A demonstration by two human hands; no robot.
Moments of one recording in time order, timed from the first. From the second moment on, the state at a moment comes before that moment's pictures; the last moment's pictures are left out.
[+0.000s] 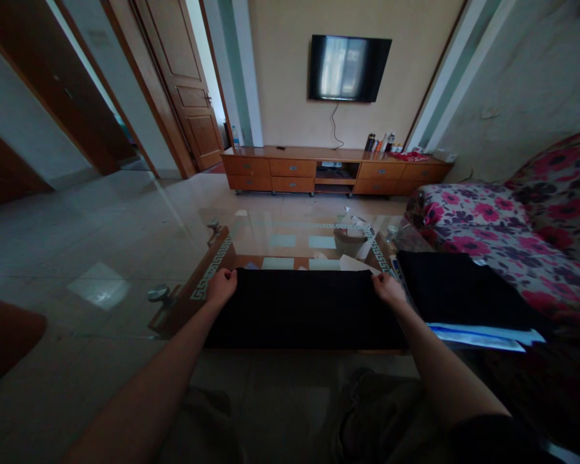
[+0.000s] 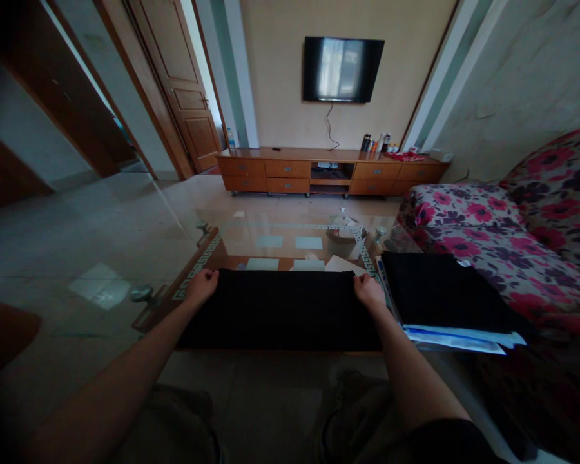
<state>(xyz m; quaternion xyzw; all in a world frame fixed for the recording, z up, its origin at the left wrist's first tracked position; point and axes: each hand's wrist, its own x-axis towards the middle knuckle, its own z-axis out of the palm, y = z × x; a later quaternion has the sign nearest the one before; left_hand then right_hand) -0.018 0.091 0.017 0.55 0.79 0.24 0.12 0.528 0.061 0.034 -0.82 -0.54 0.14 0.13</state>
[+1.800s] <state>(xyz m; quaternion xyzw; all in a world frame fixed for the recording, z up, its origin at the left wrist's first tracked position) 0.077 0.058 0.016 0.82 0.56 0.12 0.01 0.402 0.044 0.018 -0.68 -0.73 0.02 0.07</state>
